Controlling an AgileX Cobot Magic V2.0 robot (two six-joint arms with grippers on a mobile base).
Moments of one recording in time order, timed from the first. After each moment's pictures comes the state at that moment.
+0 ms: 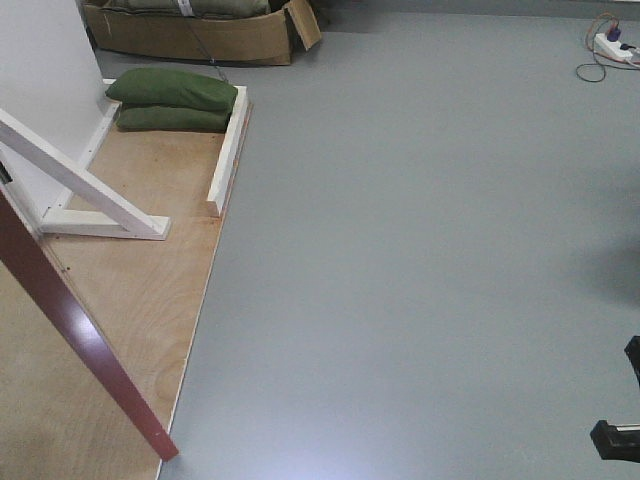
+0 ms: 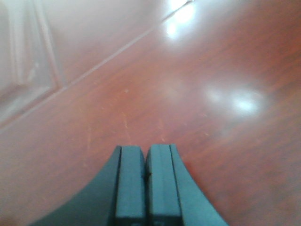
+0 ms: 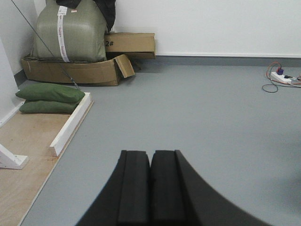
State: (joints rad) left arm 0.38 1.17 -1.30 -1.42 0.32 0.30; right arm 0.02 -0.01 0.03 0.06 0.28 -0.05
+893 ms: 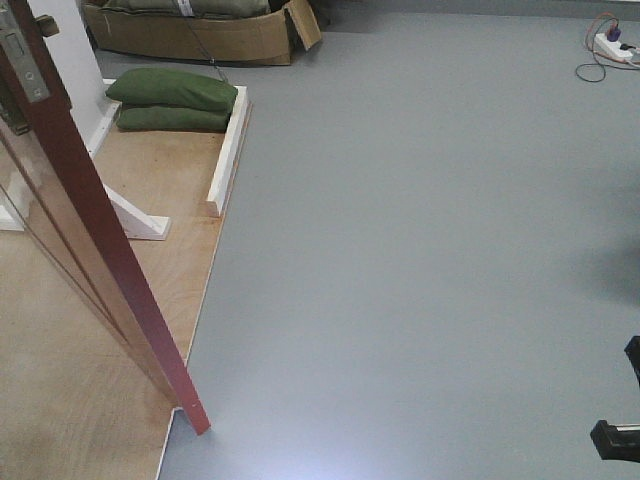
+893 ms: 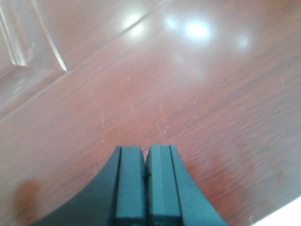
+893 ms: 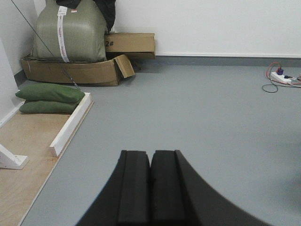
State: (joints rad) left arm 0.34 1.17 -1.30 -1.42 0.40 0.30; right arm 0.02 -0.01 0.03 0.06 0.28 -0.05
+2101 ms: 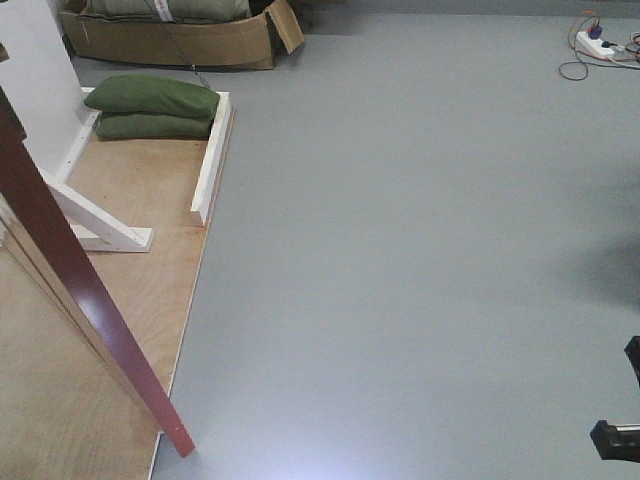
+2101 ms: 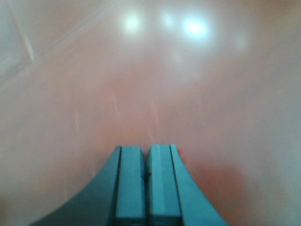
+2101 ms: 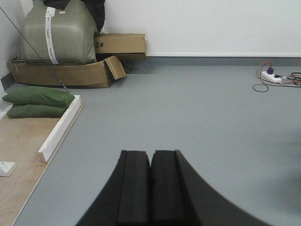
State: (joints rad) left arm 0.34 1.17 -1.30 -1.42 0.36 0.30; right arm 0.02 -0.01 0.03 0.06 0.28 -0.05
